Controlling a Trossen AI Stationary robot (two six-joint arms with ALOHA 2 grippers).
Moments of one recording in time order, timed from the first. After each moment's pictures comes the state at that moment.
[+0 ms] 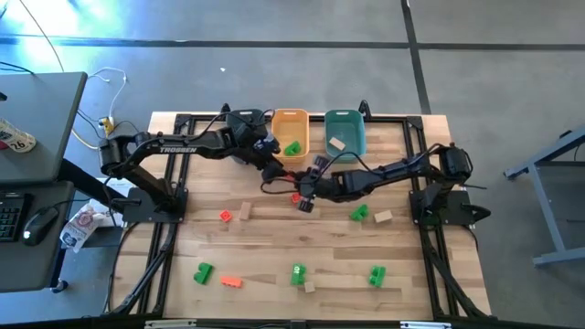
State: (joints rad) left arm 0.50 1.51 0.93 -0.17 0.38 -0.40; right arm 0.06 1.79 1.13 -0.15 0.52 0.02
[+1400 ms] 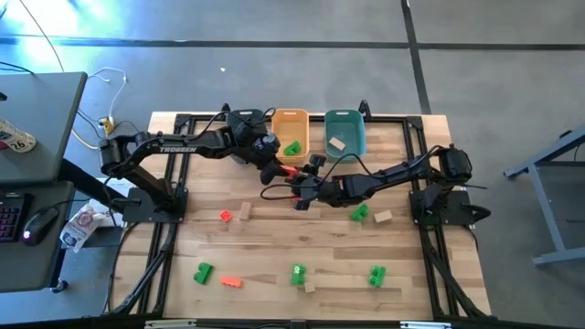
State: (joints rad) left arm 0.50 1.51 0.93 -0.12 0.46 -0.28; right arm 0.08 1.79 1.13 0.00 0.69 -0.17
